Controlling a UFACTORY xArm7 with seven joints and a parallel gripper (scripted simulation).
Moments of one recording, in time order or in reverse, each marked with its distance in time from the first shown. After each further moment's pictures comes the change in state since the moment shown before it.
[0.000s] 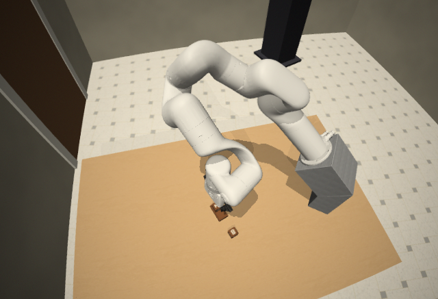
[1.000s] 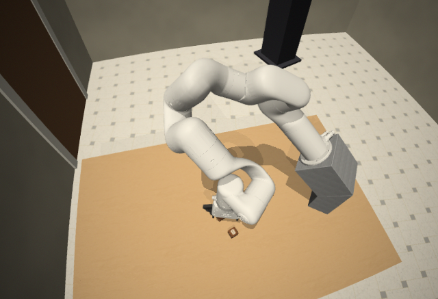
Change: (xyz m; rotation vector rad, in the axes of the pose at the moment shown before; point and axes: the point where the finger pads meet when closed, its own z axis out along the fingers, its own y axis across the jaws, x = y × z) arm -0.009 0.067 0.011 0.003 -0.018 -0.840
